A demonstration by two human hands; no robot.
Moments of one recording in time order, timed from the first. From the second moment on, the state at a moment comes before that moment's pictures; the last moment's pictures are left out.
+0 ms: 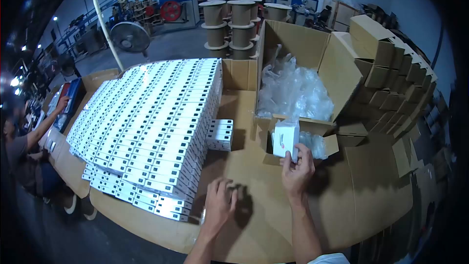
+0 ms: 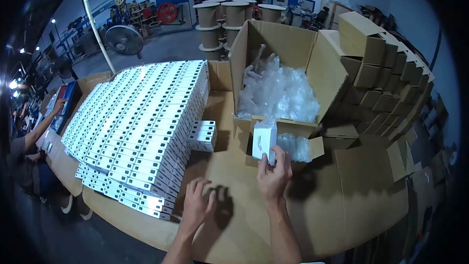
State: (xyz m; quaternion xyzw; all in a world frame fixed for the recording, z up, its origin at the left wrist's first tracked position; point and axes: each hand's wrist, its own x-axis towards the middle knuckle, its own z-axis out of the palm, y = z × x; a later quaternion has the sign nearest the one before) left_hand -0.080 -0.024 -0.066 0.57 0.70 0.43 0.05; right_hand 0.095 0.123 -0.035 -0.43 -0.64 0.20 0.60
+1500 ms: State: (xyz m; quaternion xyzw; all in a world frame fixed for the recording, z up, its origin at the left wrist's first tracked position) left_hand -0.075 -0.018 -0.065 0.42 0.66 0.62 0.03; right_hand 0.058 0.167 -0.040 -0.51 -0.86 0.06 -0.02
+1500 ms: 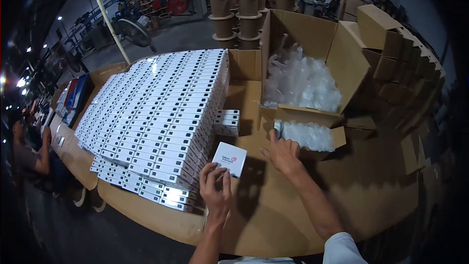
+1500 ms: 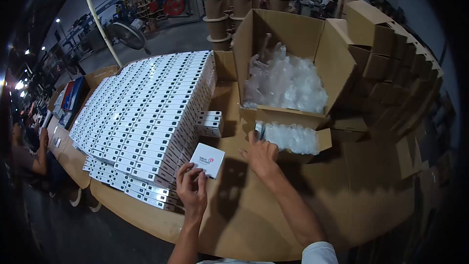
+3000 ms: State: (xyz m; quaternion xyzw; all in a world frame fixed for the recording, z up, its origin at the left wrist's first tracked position) left_hand -0.057 0.276 0.123 0.63 0.48 0.60 0.14; right_hand 0.290 0.038 -0.074 -0.40 -0.48 0.59 0.51
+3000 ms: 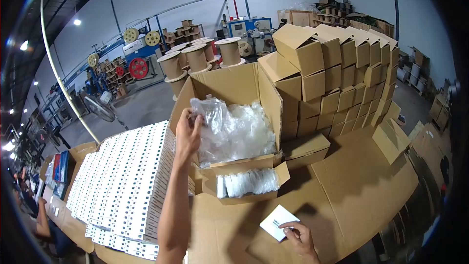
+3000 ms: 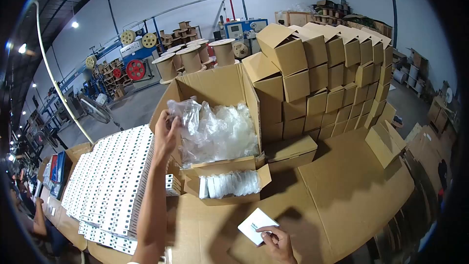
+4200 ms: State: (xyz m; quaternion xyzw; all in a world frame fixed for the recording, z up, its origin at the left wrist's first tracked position) left_hand 0.015 -0.047 -0.041 0.47 0.56 0.56 0.39; right_hand 0.203 -0.018 -0.042 -0.42 -0.56 0.50 0.51
